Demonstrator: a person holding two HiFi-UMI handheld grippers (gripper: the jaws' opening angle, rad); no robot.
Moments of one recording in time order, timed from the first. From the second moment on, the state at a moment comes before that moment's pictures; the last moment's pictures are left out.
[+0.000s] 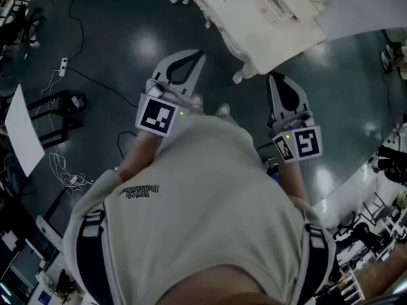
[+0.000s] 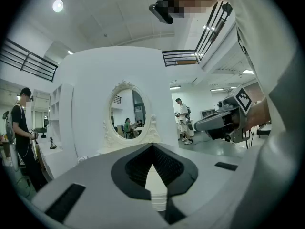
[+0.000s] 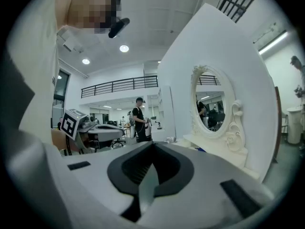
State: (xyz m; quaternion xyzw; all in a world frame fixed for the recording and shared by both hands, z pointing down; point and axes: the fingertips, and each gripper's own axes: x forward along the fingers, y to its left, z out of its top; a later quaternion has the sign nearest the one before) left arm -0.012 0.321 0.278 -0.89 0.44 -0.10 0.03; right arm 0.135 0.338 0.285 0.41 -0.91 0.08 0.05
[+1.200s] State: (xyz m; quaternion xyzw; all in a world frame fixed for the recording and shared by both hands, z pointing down) left arm 0.035 0.336 0.282 -0.88 0.46 -0.10 0.03; right arm 0.179 0.349 0.299 0.39 -0.92 0.10 0.02
